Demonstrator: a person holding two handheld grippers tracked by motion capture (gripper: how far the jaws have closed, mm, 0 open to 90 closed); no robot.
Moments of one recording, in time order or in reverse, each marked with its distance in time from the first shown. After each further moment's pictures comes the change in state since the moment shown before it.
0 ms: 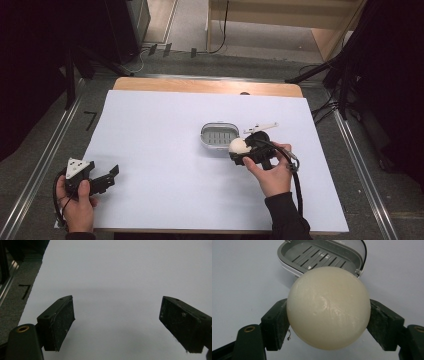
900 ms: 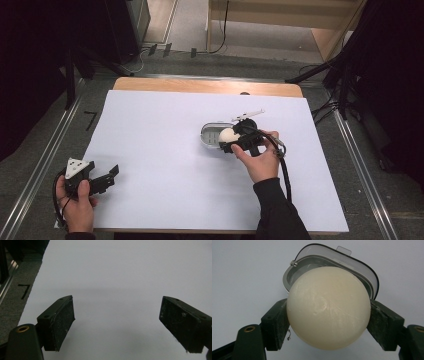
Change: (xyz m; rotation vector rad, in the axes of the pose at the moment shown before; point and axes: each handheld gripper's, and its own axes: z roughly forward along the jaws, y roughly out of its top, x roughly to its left) left arm 0.001 0.000 0.000 -0.004 -0.005 -0.005; right arm 0.008 0.037 0.021 0.014 0.015 -0.004
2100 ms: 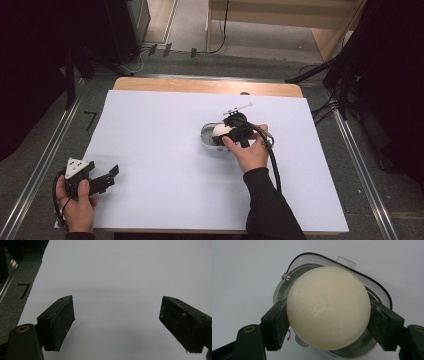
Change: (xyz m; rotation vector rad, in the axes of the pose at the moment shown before) left arm 0.001 0.000 0.000 0.007 -0.002 0.000; right arm 0.000 0.022 0.032 0.050 -0.010 0.032
